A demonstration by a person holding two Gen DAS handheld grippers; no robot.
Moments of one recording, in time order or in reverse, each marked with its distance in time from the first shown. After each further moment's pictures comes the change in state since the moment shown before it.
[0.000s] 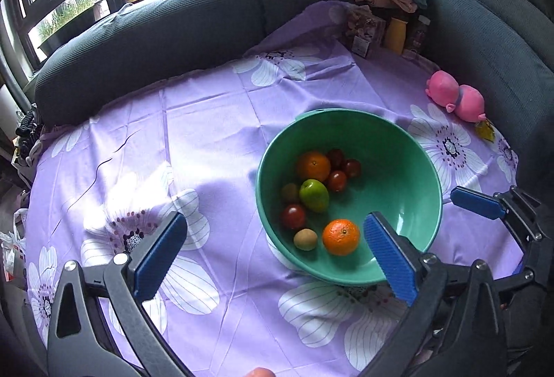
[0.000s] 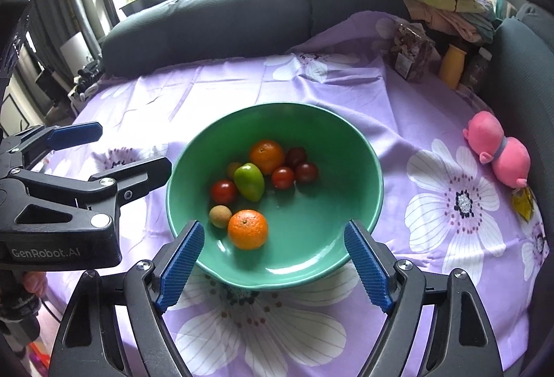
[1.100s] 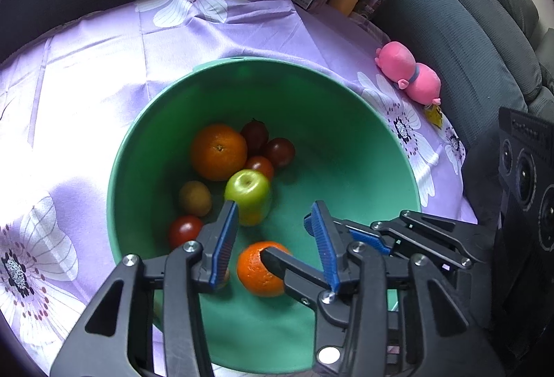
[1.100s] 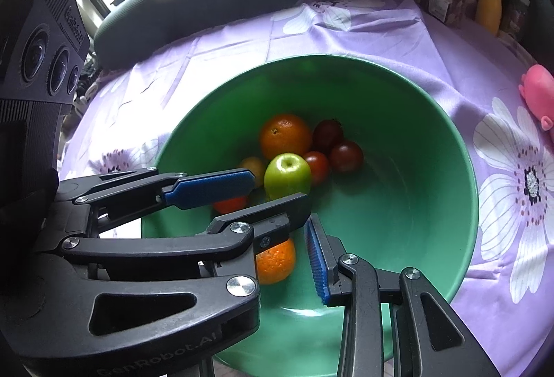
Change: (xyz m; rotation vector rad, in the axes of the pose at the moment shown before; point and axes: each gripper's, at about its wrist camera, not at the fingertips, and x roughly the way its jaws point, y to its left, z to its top) left arm 0.104 -0.026 0.014 -0.043 0.194 -0.396; right arm 0.083 -0.010 0.013 0.115 0.160 0.154
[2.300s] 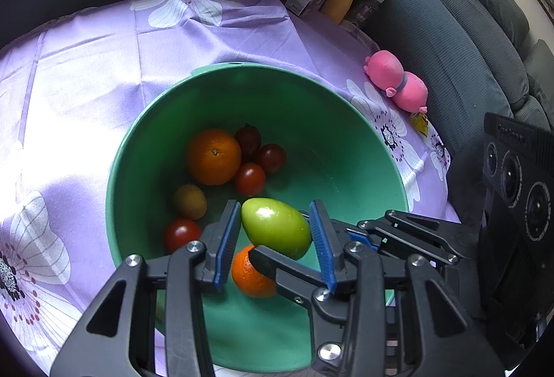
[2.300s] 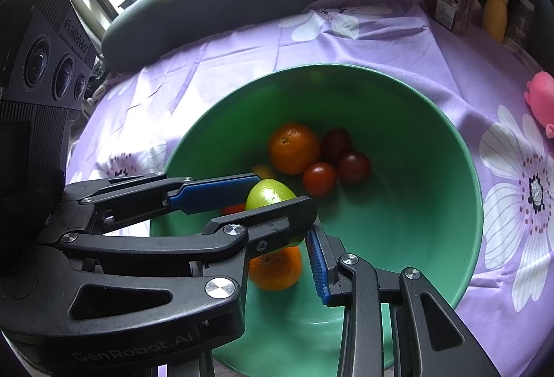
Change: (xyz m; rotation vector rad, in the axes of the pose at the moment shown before) left arm -0.003 0.007 0.000 -0.015 -0.015 -0.079; right arm -0.002 0.000 0.004 -0.013 -0.021 0.030
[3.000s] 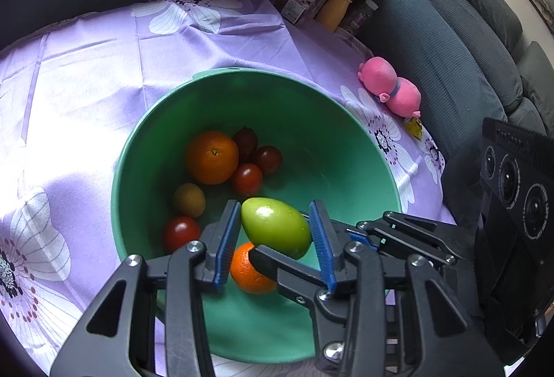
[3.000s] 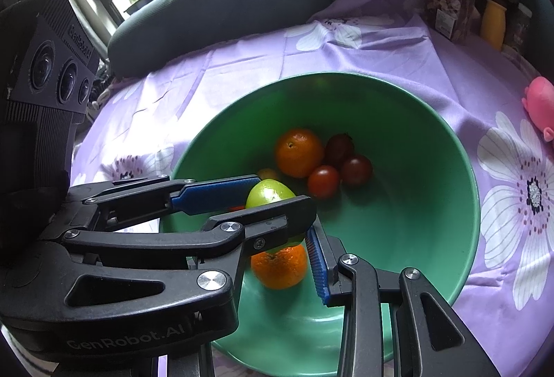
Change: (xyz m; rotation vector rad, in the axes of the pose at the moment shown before) left arm -0.007 0.001 -0.005 0.004 -0.037 -0.022; right arm -0.006 0.004 -0.006 -0.013 -0.043 0.002
